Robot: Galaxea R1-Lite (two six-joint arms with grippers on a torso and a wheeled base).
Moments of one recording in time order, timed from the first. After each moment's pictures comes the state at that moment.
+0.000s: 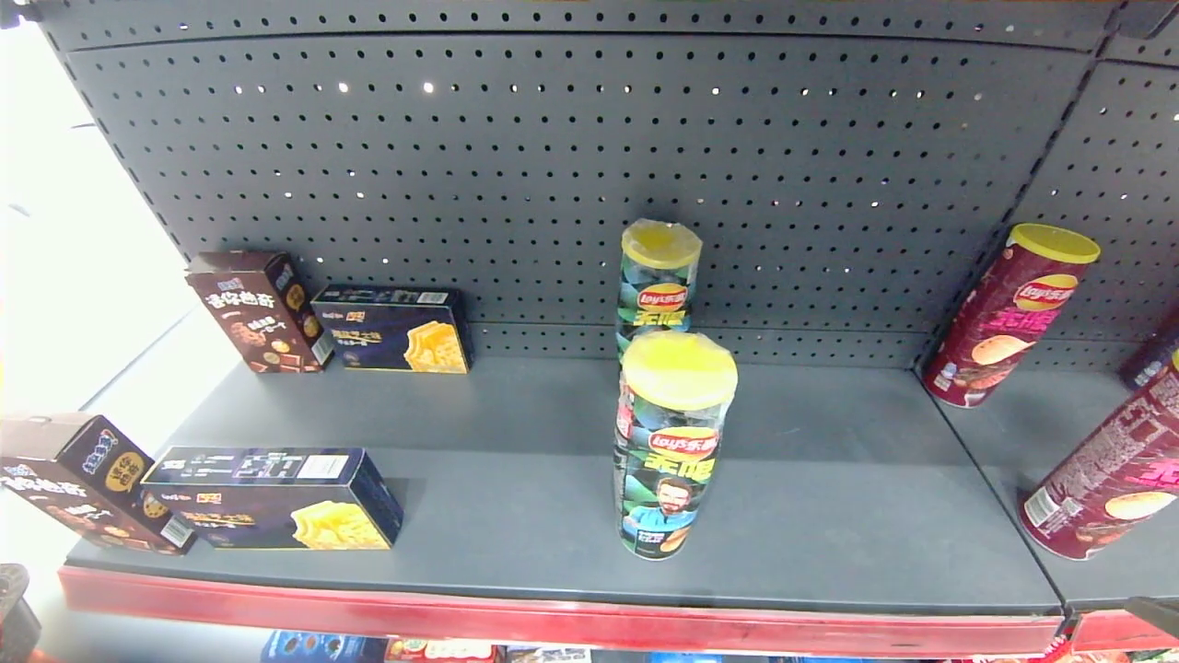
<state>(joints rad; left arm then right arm) 0.00 0.00 0.00 0.00 -0.04 0.03 0.71 0.55 -0.22 -0.16 -0.11 0.07</state>
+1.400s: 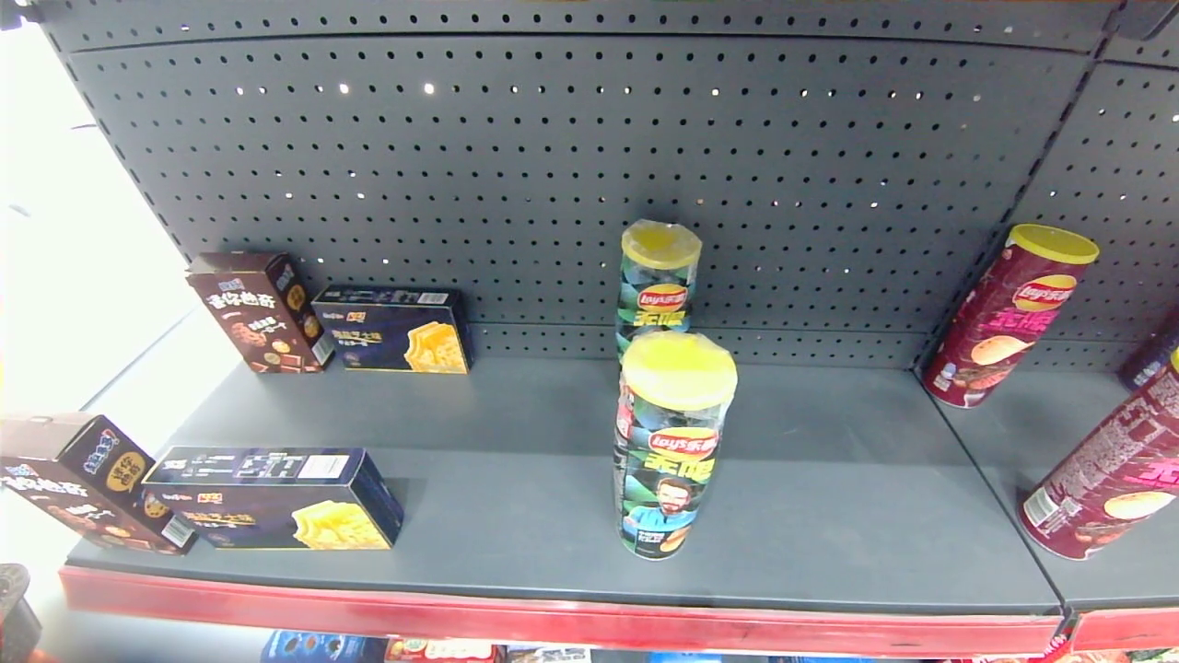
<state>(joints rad) 0.00 0.00 0.00 0.00 -0.03 0.03 0.00 0.01 0.00 0.00 -0.05 0.01</state>
